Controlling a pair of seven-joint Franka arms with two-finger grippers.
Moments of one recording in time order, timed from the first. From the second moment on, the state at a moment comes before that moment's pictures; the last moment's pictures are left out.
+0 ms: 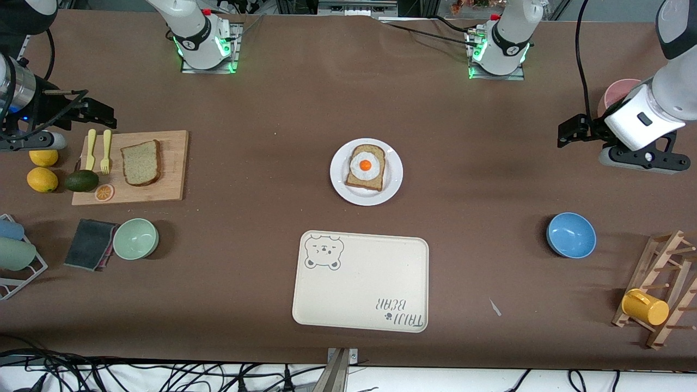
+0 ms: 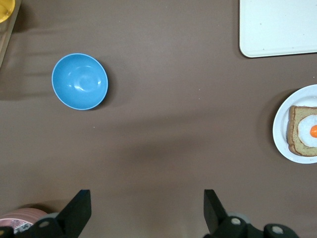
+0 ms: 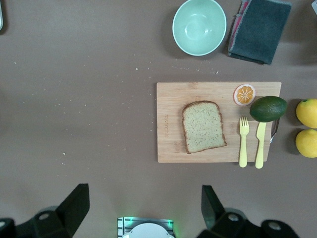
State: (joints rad) left arm -0.03 0.05 -0.04 -1.64 -0.01 1.58 0.06; right arm -0.01 0.02 0.02 -1.66 -0.02 1.50 -0.04
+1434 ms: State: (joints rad) left arm -0.03 0.06 -0.04 -1.64 -0.01 1.58 0.06; right arm -0.01 0.05 0.02 -1.66 -0.02 1.50 -0.04
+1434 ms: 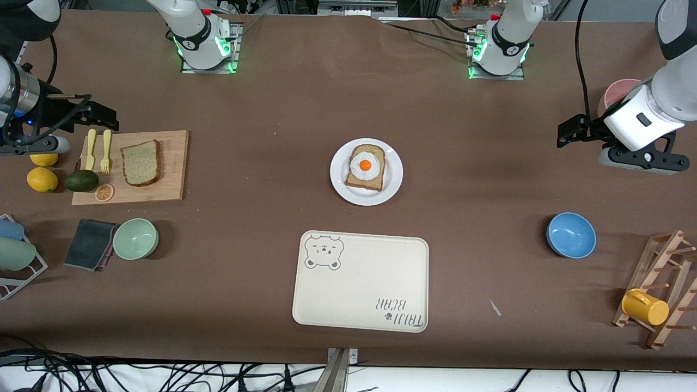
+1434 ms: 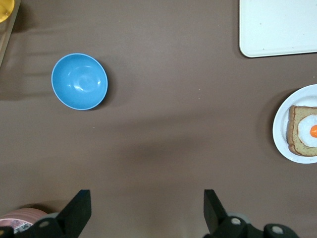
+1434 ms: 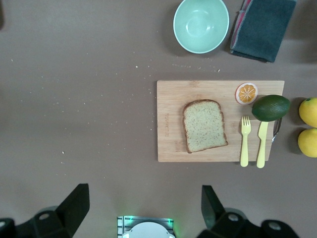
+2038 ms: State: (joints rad) left arm -0.03 0.06 -0.04 -1.64 -0.01 1.58 0.06; right arm 0.07 0.19 0.04 -1.69 -0.19 1.54 -0.04
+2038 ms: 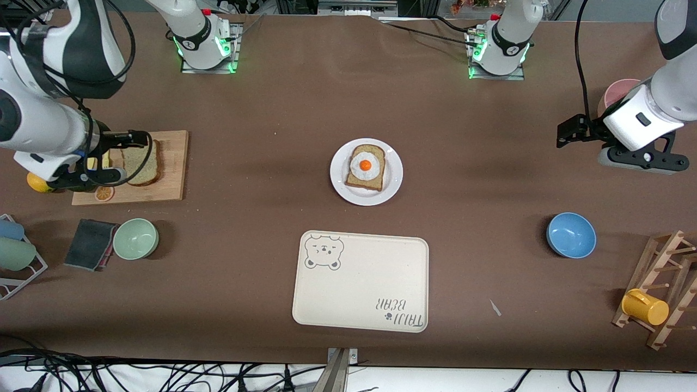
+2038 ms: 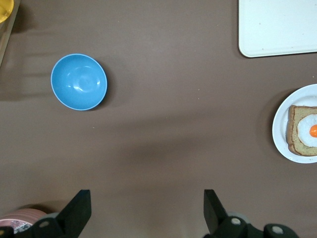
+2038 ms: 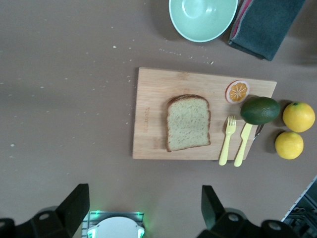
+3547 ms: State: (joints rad) left arm -0.03 0.07 -0.04 -1.64 -0.01 1.58 0.06; right arm 0.07 0.27 0.02 -2.20 -0.46 2.11 0.27
